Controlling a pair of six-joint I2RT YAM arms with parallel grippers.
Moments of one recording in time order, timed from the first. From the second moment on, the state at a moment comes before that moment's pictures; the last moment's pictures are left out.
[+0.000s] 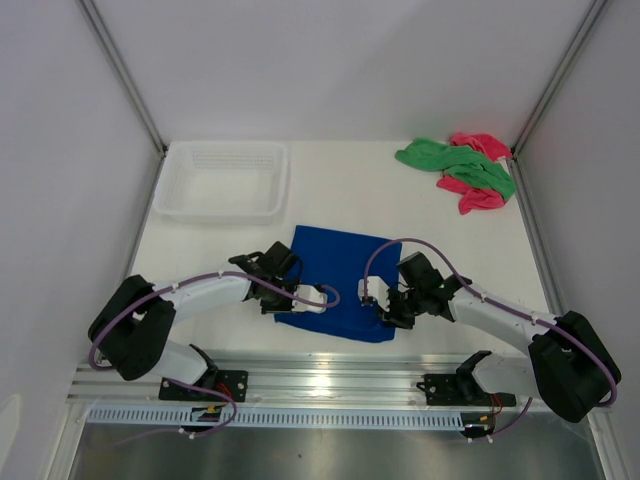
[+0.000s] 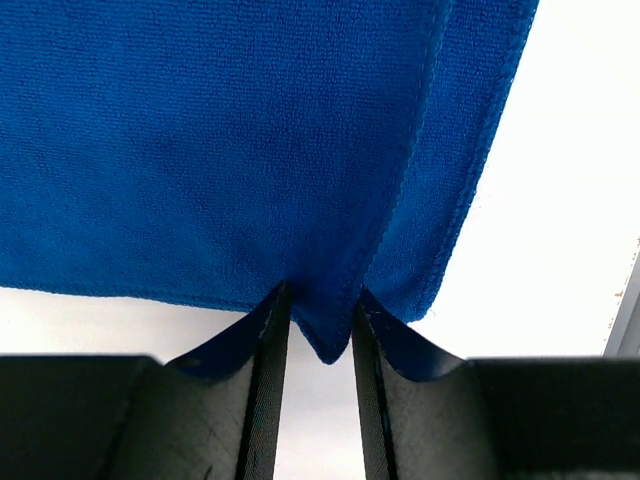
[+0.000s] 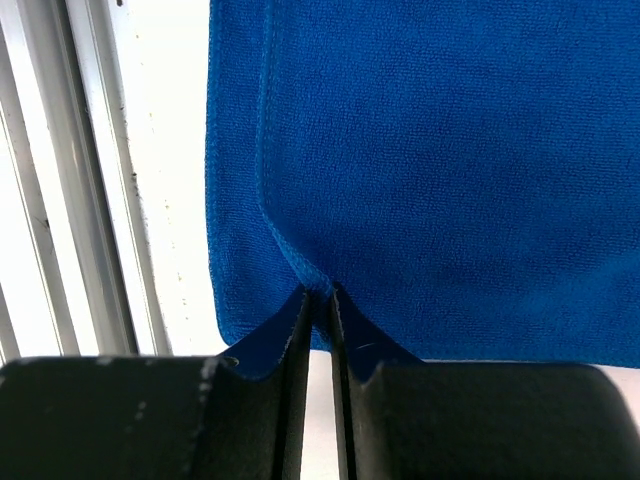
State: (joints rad) left arm -0.70 1.42 0.72 -0.56 0.22 0.96; right arm 0.63 1.22 0.55 -0.42 -0.52 -0.71
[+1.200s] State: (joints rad) left arm -0.68 1.39 0.75 -0.59 0.27 0.92; right arm 0.64 1.22 0.56 -0.45 -0.52 -0.71
